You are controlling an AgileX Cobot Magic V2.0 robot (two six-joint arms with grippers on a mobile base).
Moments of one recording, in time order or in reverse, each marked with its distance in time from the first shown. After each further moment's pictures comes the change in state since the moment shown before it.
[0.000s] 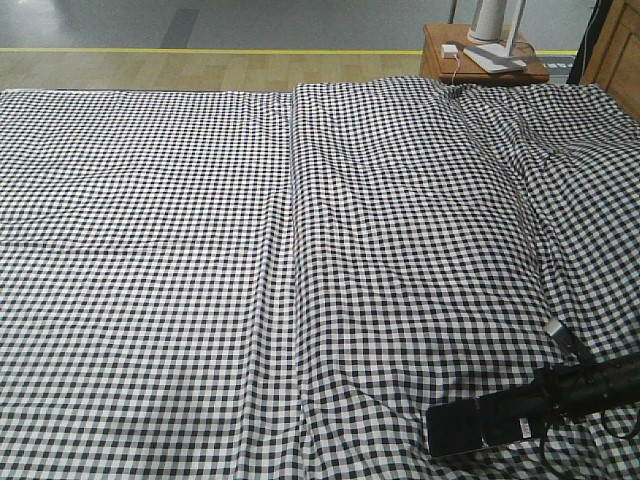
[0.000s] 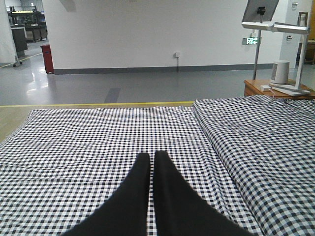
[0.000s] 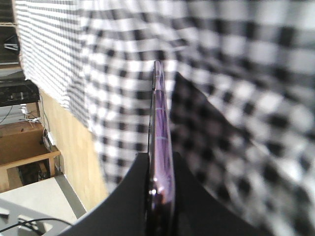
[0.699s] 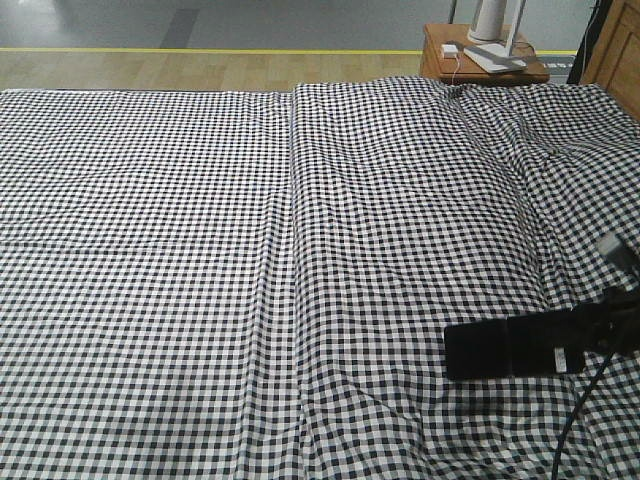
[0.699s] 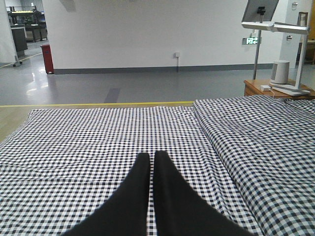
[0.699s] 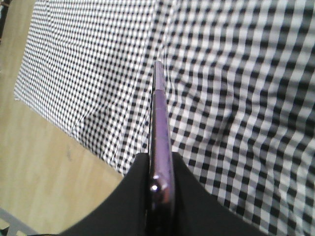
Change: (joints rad) left arm 0.000 0.000 0.000 0.000 0.000 0.000; right arm 0.000 -0.683 0.342 0.066 0.005 -0.039
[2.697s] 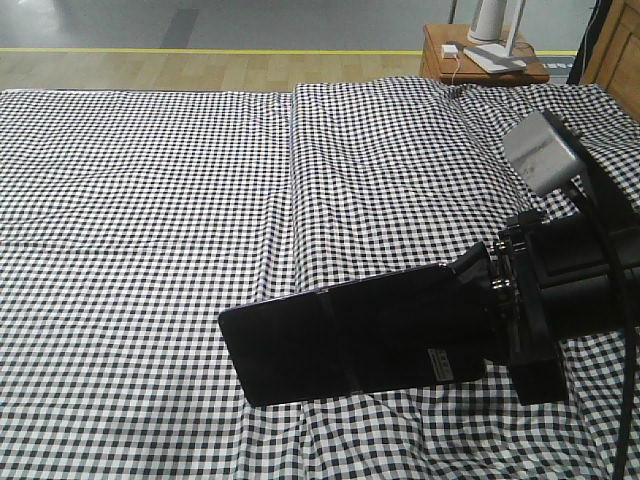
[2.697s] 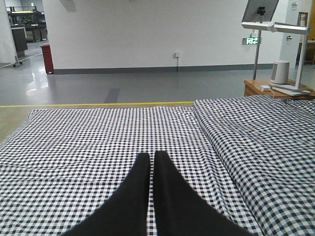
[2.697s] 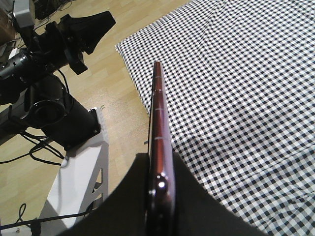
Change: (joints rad) left arm 0.000 0.000 0.000 0.000 0.000 0.000; right arm 0.698 -0.797 0.022 0.066 0.081 0.289
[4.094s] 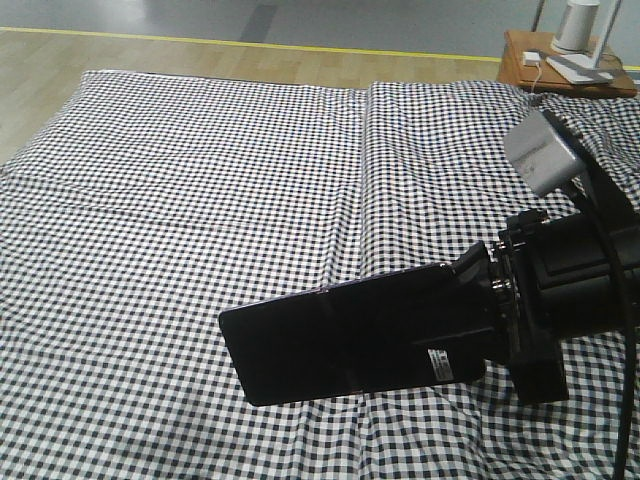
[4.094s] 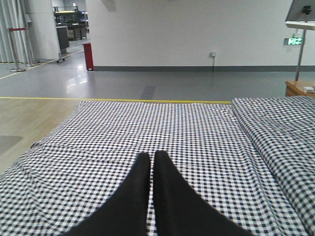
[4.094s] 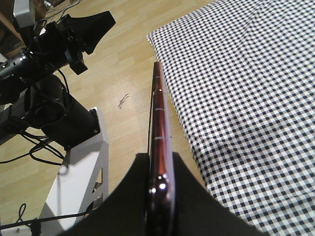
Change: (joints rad) left arm 0.000 0.000 0.000 0.000 0.000 0.000; right arm 0.000 0.000 0.000 0.000 0.000 0.000
